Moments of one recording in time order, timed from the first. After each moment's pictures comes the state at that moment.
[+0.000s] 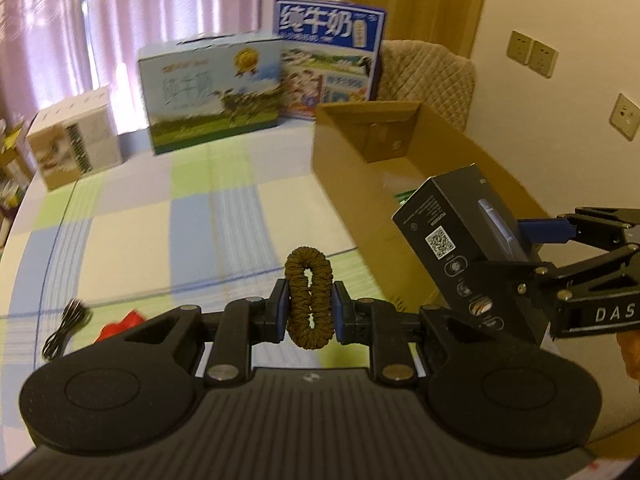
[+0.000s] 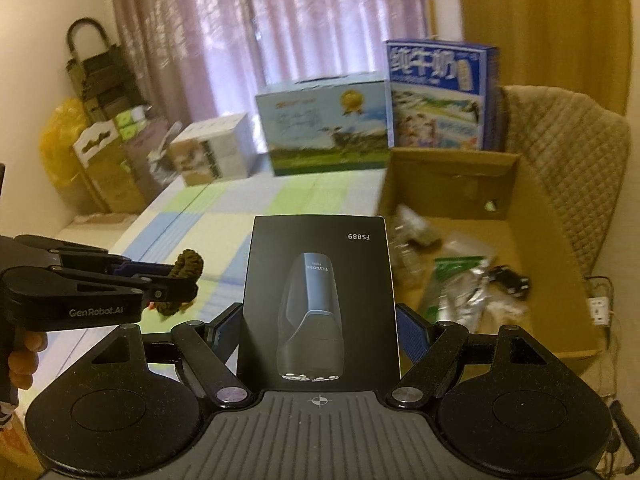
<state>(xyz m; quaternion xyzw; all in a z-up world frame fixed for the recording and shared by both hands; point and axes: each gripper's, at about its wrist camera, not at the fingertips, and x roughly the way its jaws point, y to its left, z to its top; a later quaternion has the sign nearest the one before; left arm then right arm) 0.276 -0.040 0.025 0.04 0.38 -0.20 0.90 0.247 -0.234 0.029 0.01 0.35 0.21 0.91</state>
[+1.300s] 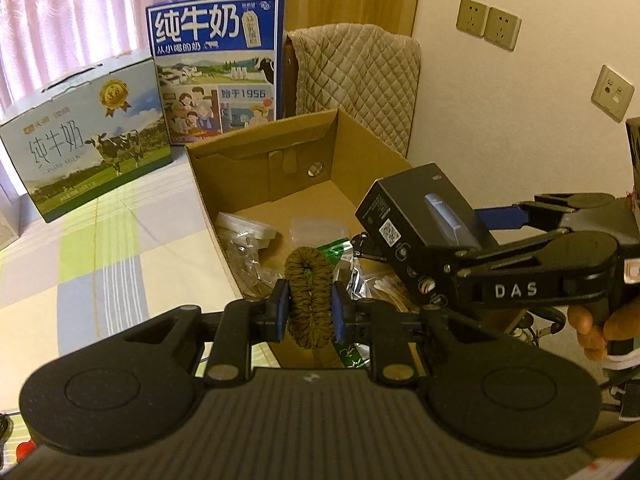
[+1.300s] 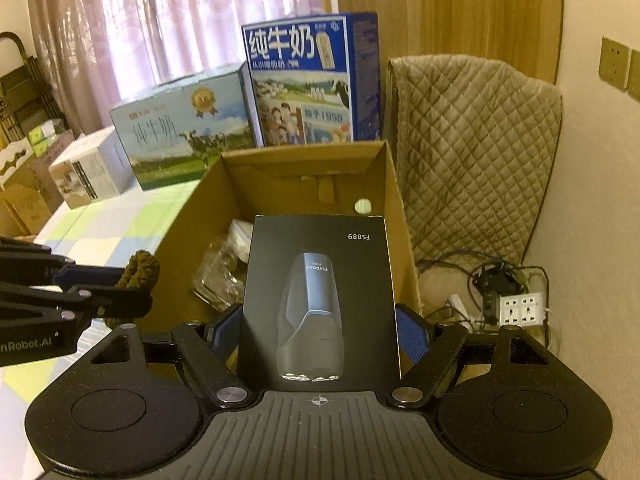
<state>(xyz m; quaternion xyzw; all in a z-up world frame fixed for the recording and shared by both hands) 0.364 -0.195 0.001 0.08 0.39 -0.26 0.88 0.359 -0.354 -0.005 0.01 0.38 0.11 0.92</state>
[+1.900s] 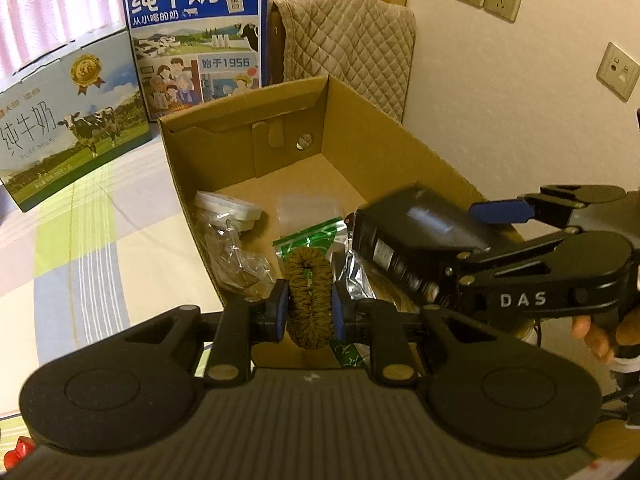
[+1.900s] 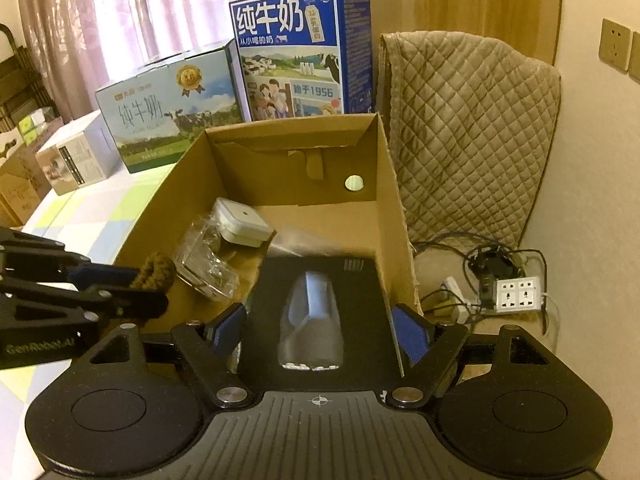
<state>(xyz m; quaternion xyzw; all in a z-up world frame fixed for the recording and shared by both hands) 0.384 -0.212 -0.025 0.10 0.42 -0.27 0.86 0.370 -0.358 -0.021 0.01 0.40 0.10 0.91</state>
